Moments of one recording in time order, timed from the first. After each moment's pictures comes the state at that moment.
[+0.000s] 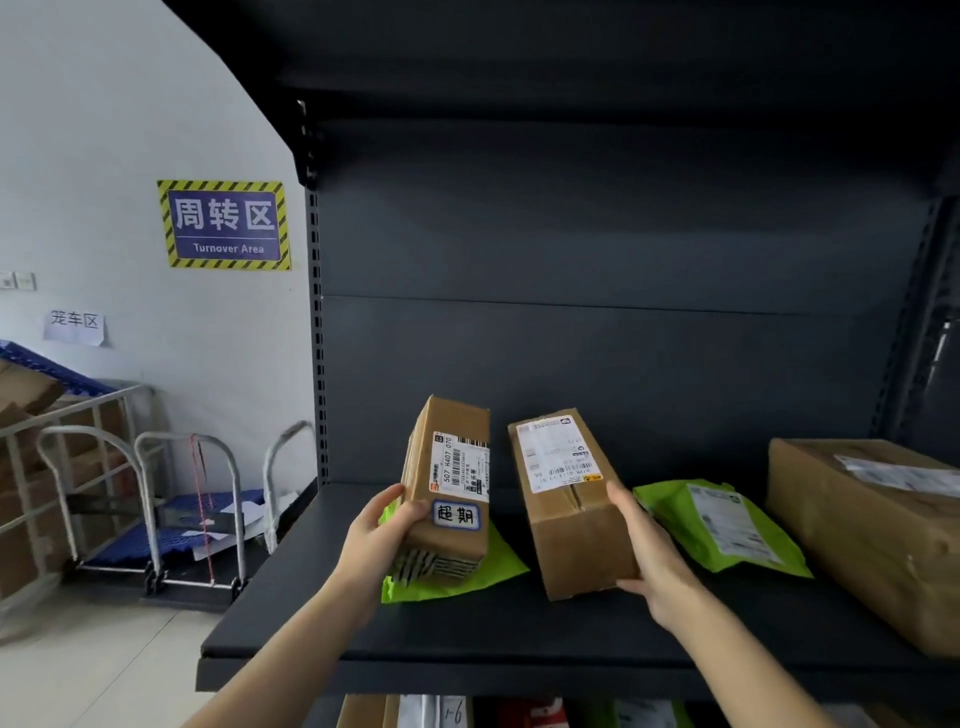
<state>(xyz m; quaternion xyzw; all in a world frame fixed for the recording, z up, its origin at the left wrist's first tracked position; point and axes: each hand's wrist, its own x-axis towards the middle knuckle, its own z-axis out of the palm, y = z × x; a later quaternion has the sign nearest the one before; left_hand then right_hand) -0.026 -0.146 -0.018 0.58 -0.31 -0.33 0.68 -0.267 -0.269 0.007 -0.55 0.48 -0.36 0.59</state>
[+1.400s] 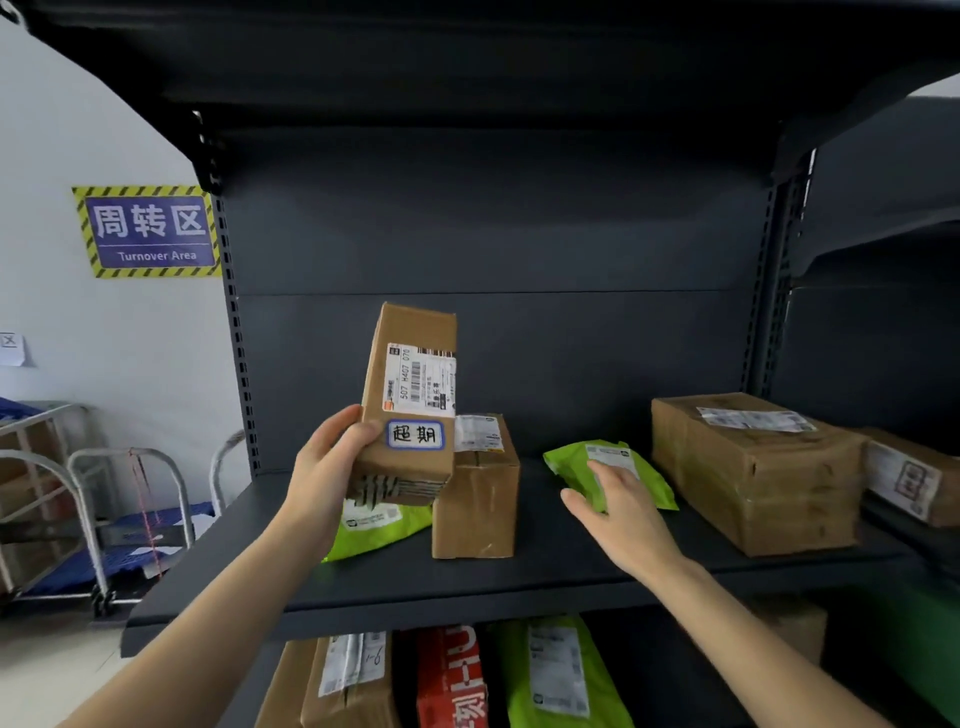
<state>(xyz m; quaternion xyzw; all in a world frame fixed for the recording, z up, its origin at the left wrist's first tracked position) -0.132 -0.116 0.063 0.51 -0.39 -0.26 0.72 -0.379 -0.249 0.014 -0.80 0.48 -0.32 0.14</state>
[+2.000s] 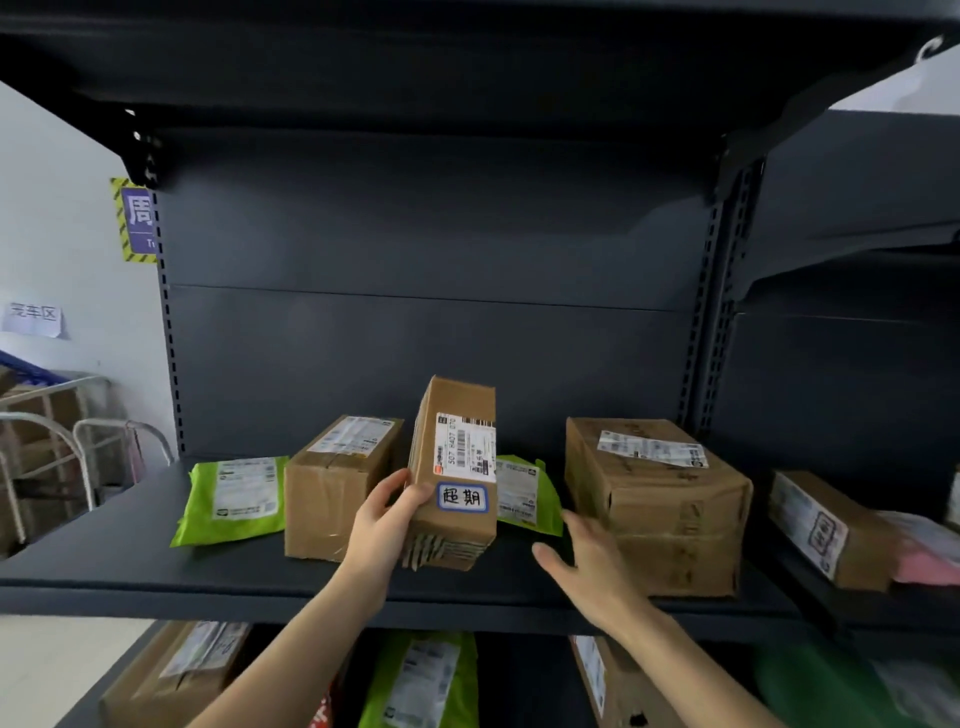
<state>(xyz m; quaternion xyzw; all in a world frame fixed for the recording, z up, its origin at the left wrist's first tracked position) -0.327 -0.220 0.012 0.56 -0.30 -0.31 0.71 -0.517 -0.333 -0.009 -0.86 0.42 -0.23 0.18</state>
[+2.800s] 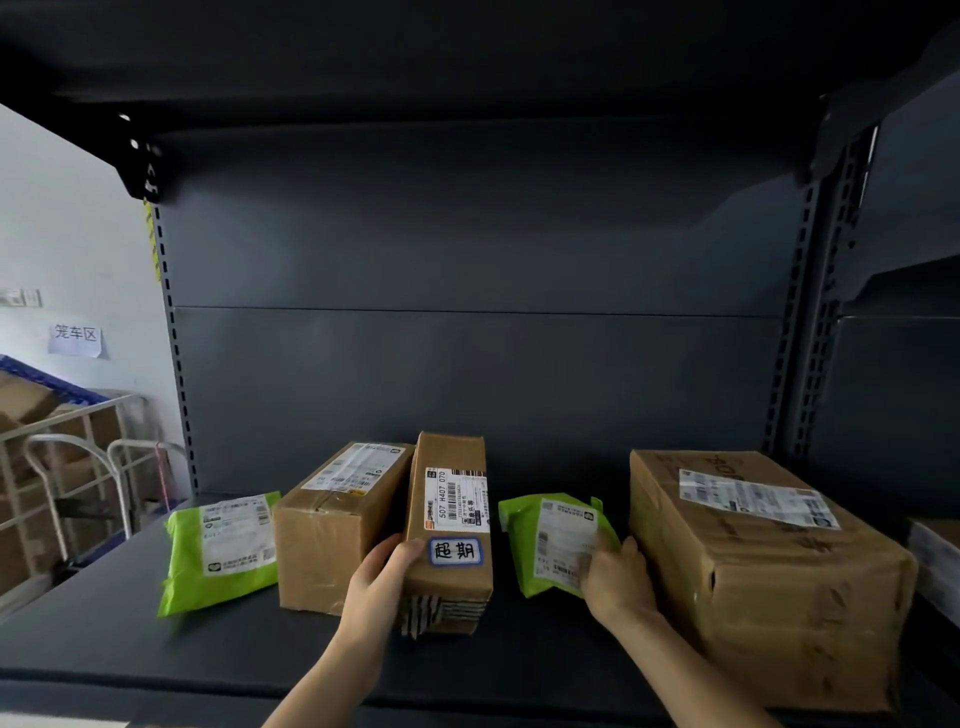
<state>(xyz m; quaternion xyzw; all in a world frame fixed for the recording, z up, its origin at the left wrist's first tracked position) -0.255 -0.260 -0.023 0.58 -0.25 -0.32 0.71 -0.421 -0.439 -0.040 -0.80 0.56 -0.17 0.15</state>
